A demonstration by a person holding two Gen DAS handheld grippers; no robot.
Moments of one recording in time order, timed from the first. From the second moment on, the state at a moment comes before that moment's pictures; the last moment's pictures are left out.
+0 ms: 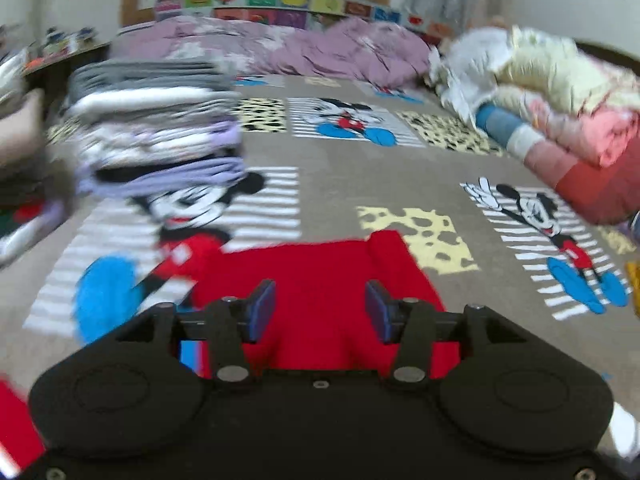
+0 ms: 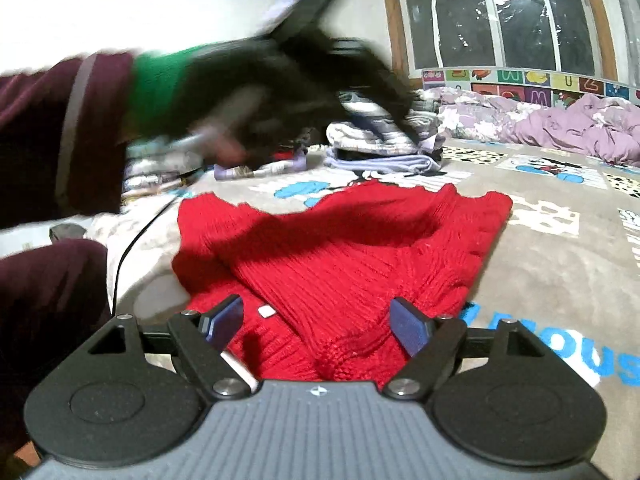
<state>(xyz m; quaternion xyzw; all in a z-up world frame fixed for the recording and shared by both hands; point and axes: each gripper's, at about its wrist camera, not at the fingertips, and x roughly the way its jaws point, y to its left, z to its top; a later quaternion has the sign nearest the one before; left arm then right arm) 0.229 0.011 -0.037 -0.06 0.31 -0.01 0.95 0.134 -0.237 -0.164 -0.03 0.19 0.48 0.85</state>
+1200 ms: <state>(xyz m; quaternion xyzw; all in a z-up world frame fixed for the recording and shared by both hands) 0.086 0.116 -0.113 -0.31 0.32 0.03 0.89 0.109 -0.228 -0.164 -0.10 0.18 0.45 0.87</state>
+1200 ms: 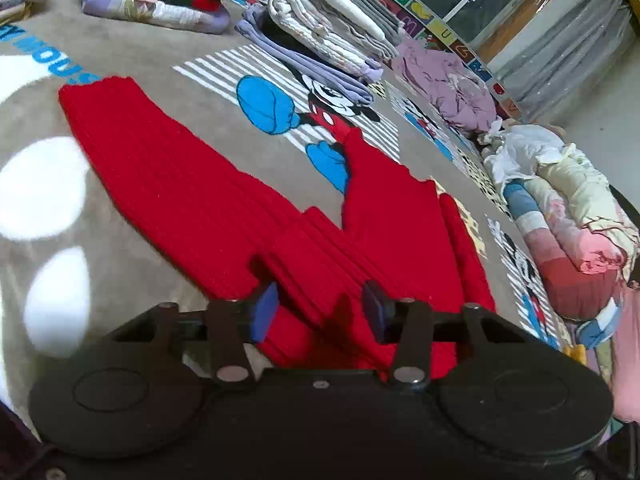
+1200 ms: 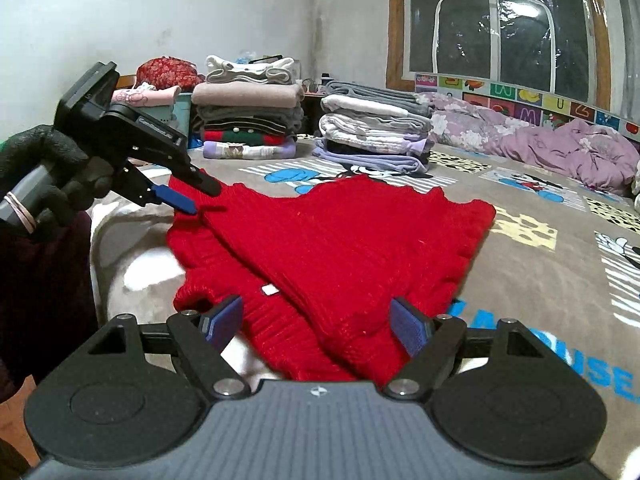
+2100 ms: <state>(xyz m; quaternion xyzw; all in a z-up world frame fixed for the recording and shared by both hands) 0.216 0.029 -0.027 -0.32 0.23 -0.06 0.92 0.111 -0.249 -0.165 -0.06 0.19 0.47 0.86</state>
